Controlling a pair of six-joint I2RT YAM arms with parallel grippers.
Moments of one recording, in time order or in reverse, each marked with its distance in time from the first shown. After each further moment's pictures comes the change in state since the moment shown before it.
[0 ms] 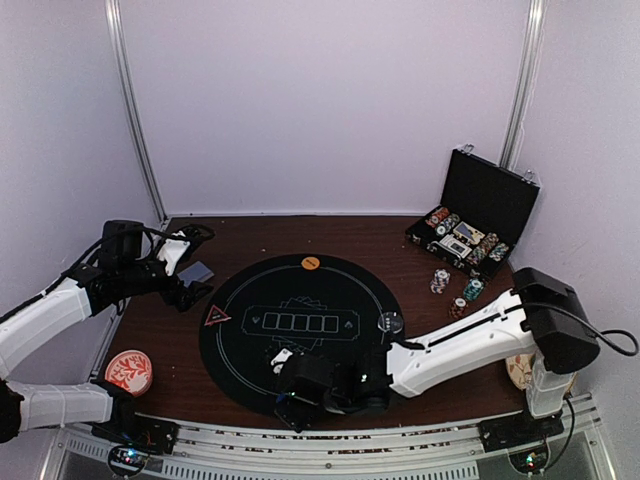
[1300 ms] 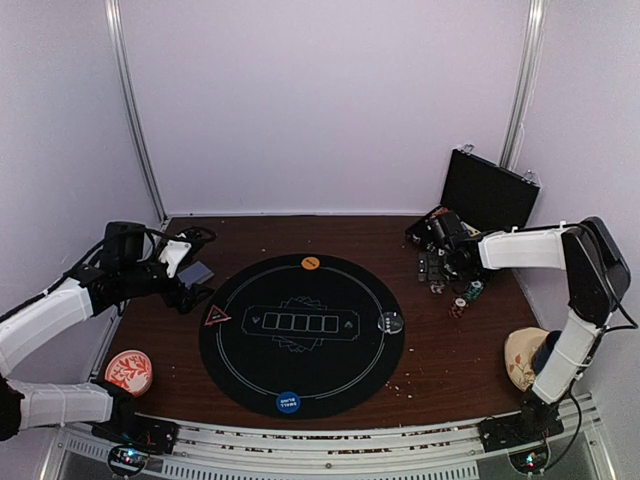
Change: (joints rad) left arm 0.000 0.012 -0.007 0.001 0.018 0.001; right arm -1.009 -0.210 -0.151 -0.079 0.127 0.006
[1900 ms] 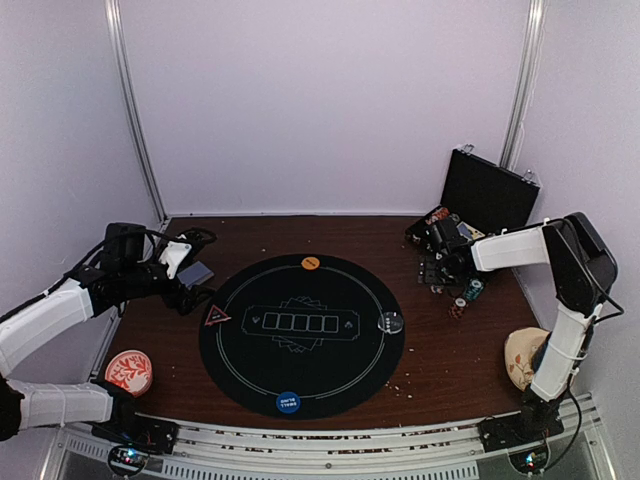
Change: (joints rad) left arm 0.000 -0.001 -0.008 0.001 0.000 0.002; right arm -0.038 0.104 0.000 0.106 -0.050 0.034
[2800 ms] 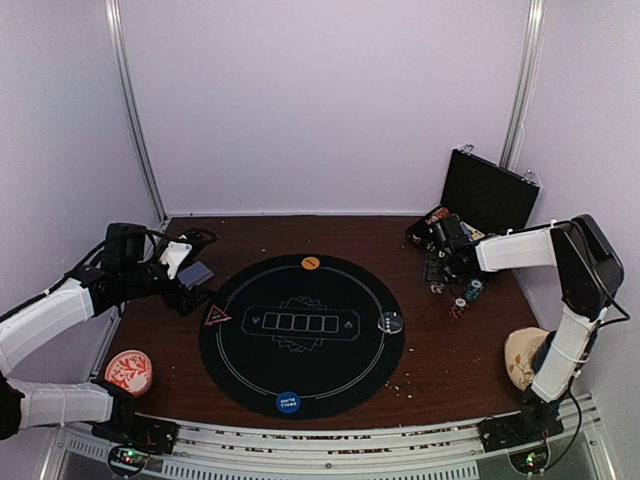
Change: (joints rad) left arm 0.000 0.006 0.000 0.000 0.000 0.001; right arm 0.000 -0.045 -0.022 0.008 0.009 0.015
